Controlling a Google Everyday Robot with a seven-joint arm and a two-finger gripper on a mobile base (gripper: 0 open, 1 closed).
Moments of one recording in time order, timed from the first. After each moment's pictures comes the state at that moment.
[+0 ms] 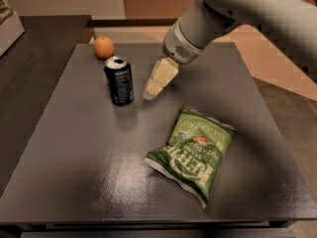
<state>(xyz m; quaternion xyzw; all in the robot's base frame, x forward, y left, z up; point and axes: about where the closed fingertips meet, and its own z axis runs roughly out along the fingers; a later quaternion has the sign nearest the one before) 0.599 -0.003 0.897 -0.59 0.74 0.14 0.29</state>
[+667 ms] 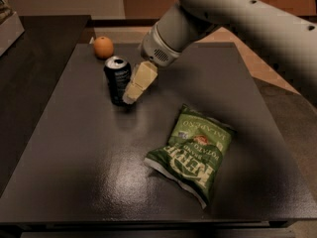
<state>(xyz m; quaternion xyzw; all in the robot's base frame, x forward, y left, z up) 0.591 0.057 0.890 -0.63 0.70 0.19 0.29</state>
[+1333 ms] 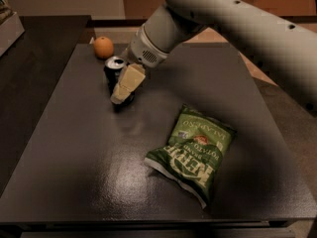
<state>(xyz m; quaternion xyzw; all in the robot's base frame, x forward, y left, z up) 0.582 0.089 0.889 -0.65 0.67 0.22 0.28</state>
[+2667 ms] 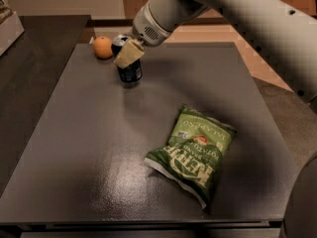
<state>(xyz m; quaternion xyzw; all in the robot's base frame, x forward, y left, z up) 0.639 0.078 0.924 -0.60 0.70 0.19 0.33</state>
